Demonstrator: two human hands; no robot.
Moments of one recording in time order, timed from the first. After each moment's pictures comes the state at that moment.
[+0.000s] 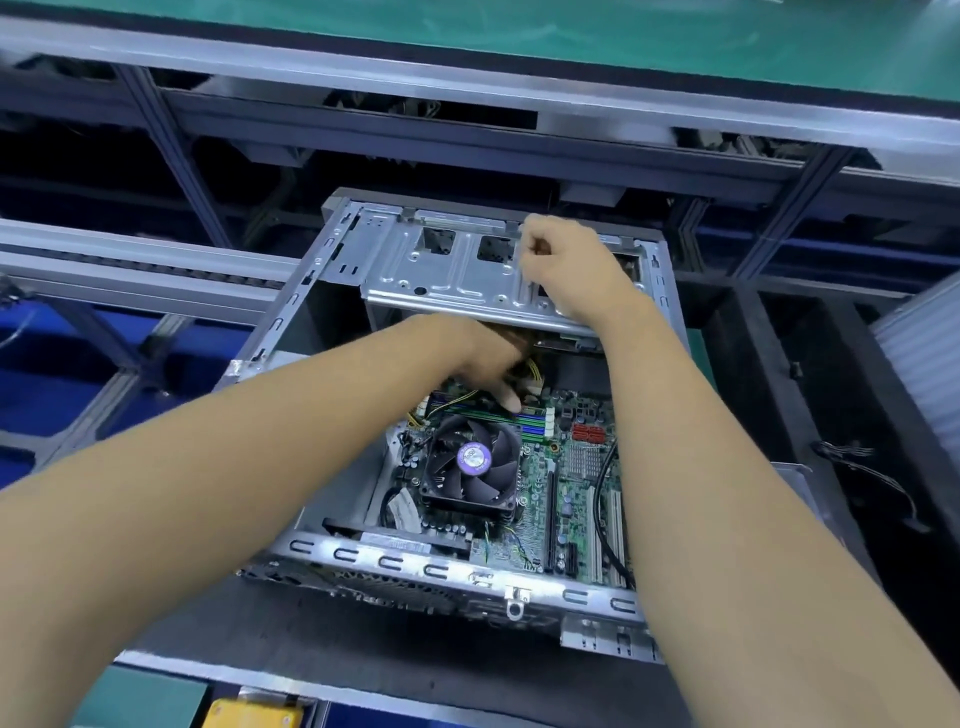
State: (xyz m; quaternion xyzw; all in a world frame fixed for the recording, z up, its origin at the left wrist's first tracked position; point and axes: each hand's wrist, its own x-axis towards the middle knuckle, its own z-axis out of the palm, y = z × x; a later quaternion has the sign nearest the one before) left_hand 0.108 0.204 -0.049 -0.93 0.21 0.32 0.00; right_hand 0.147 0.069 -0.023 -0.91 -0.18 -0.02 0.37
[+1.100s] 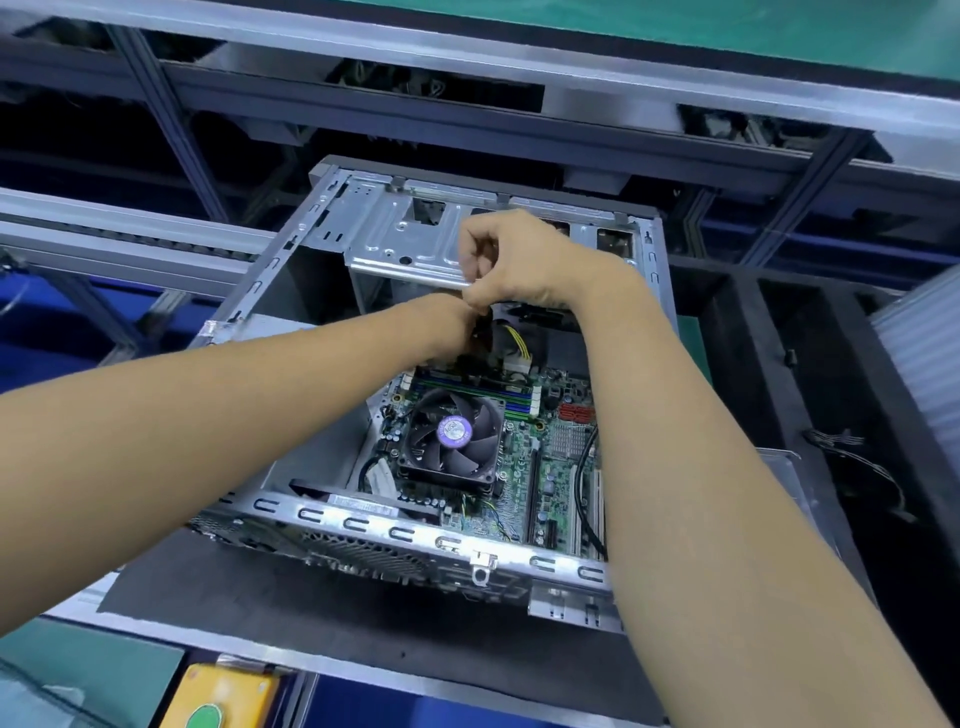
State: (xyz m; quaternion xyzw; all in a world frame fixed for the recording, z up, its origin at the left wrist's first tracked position) left_hand 0.097 0.220 -0.066 -0.98 0.13 0.17 0.01; right_hand 0.126 0.086 -0.013 -0.87 -0.31 0.14 0.36
